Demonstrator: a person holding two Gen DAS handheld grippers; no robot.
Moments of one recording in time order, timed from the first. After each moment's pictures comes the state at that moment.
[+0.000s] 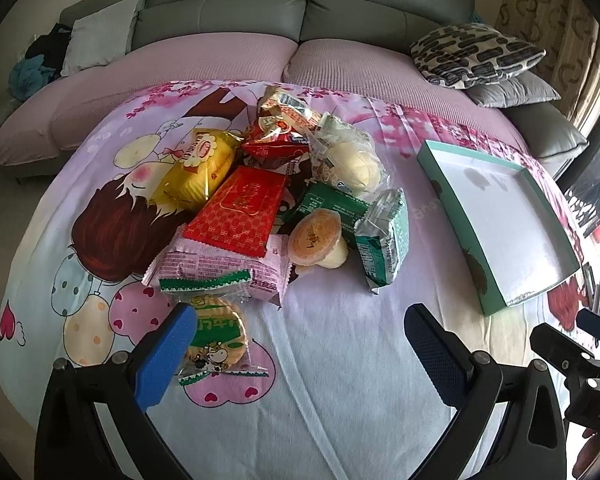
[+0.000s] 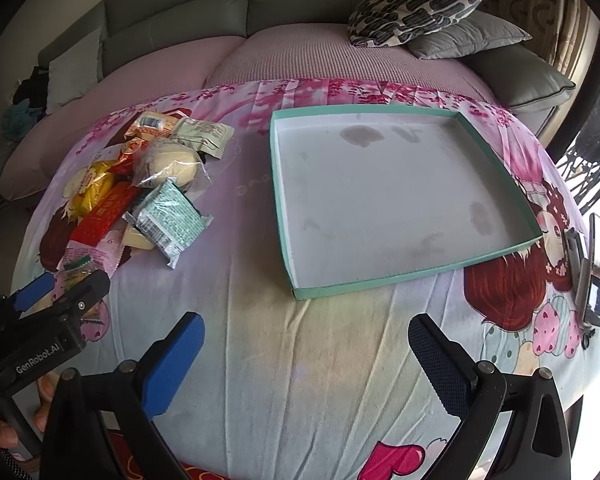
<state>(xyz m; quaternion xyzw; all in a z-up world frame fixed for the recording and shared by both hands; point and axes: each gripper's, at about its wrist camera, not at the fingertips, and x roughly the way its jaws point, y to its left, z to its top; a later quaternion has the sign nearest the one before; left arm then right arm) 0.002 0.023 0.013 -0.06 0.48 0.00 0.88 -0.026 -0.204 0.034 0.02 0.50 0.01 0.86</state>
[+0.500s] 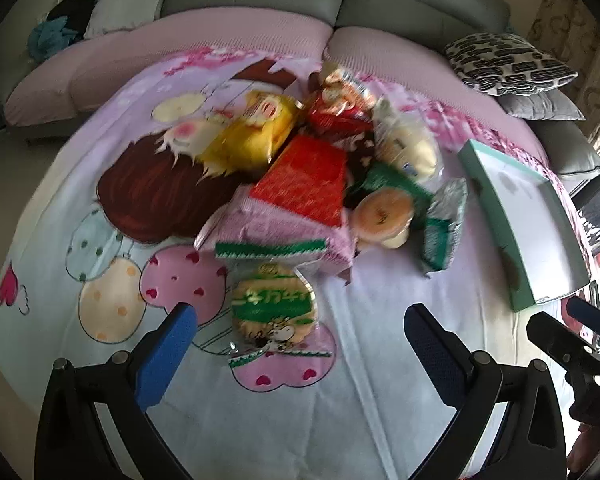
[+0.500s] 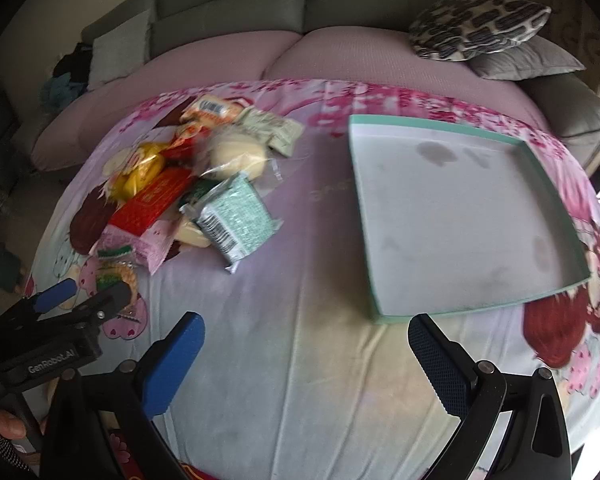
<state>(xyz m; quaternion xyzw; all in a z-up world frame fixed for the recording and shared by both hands) -0.004 0.067 -0.011 -0.11 0.51 0.03 0.86 -0.009 -0.157 0.022 0.00 0.50 0.09 0.86</state>
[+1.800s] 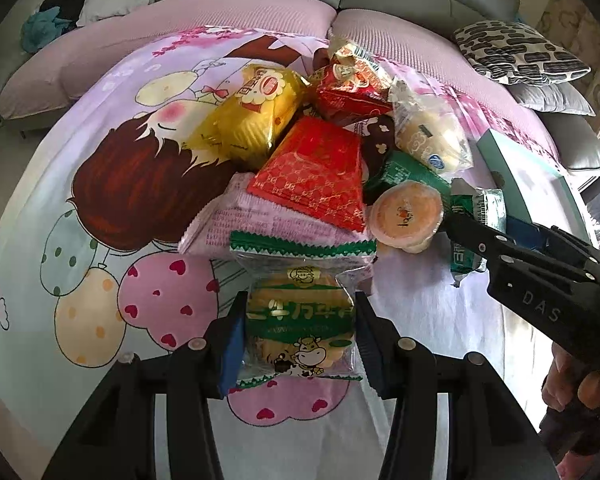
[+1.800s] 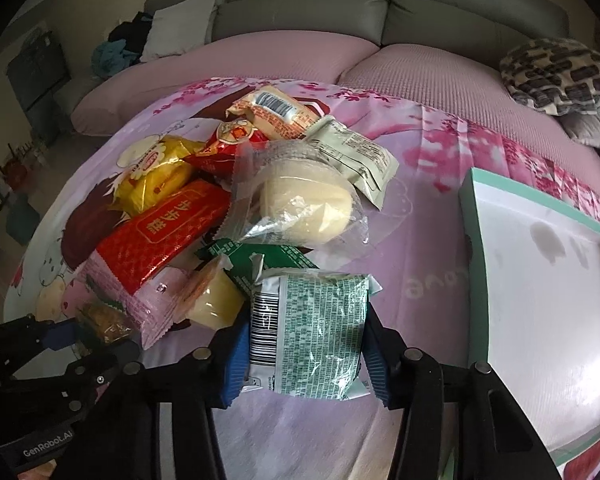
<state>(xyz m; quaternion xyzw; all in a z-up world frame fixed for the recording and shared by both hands) 0.020 0.070 -0.034 -0.10 0.53 0.02 0.84 0.072 -0.094 -0.018 -0.05 0.46 0.19 0.86</state>
